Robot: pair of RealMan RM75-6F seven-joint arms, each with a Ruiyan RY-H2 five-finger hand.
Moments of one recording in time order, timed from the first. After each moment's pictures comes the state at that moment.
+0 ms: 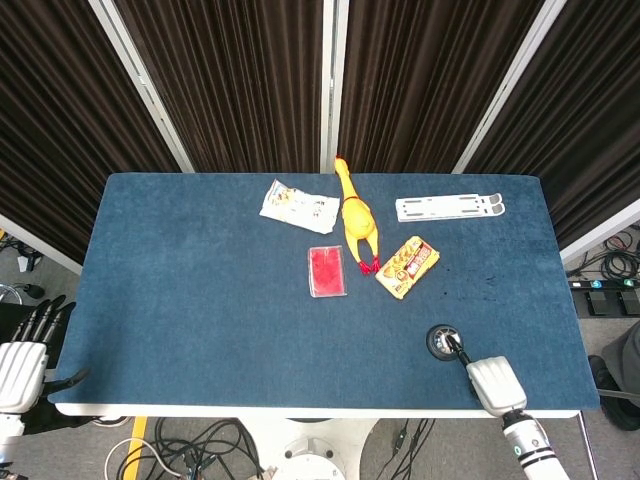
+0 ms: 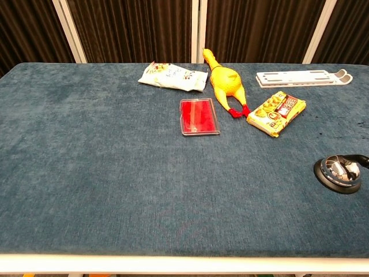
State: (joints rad) left arm -0.04 -1.21 0.02 -1.41 1.59 1.56 -0.18; right arm 0.17 -1.42 -0.08 -1.43 -1.50 1.18 -0.35
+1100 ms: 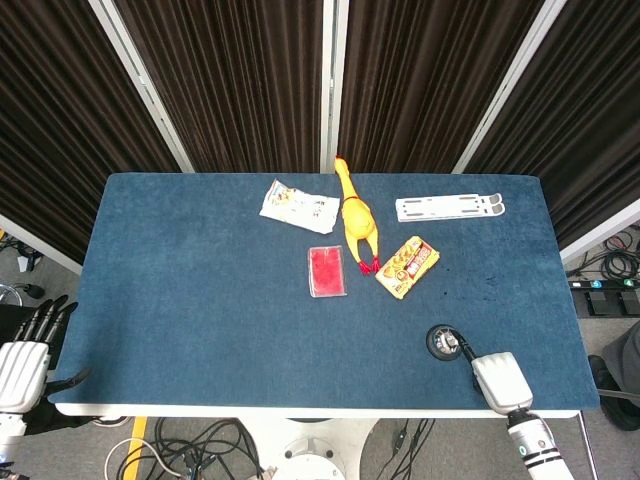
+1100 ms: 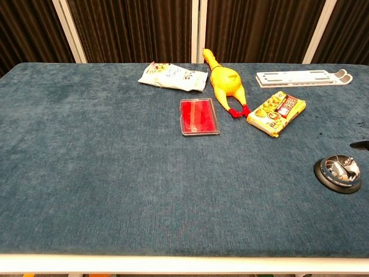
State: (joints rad) left arm -0.04 -1.21 0.02 -1.42 1.60 1.56 -0.17; right arm 0.16 -1.40 -0.08 -1.44 -1.54 1.25 -0.31
